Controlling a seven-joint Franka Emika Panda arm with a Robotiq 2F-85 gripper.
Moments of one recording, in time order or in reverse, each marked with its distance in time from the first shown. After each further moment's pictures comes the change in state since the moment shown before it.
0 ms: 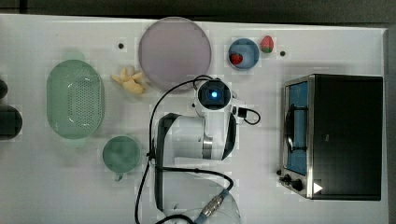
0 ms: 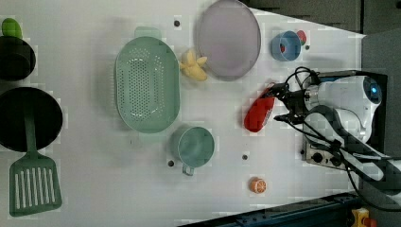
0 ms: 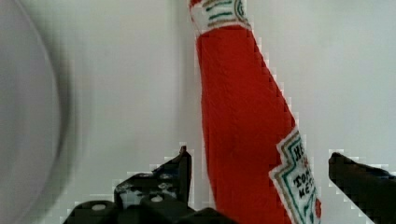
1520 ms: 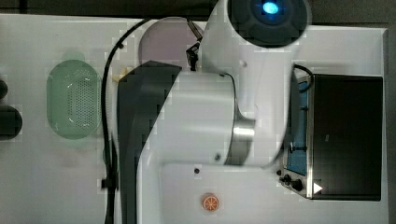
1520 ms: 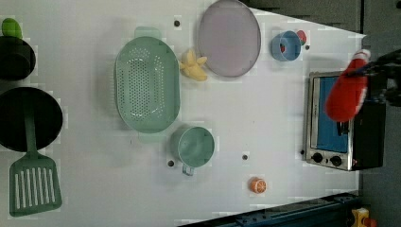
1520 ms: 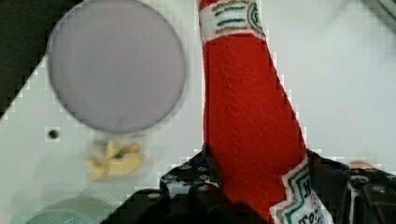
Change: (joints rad) arm 0.011 -0.269 -0.028 0.479 0.034 -0.728 -0.037
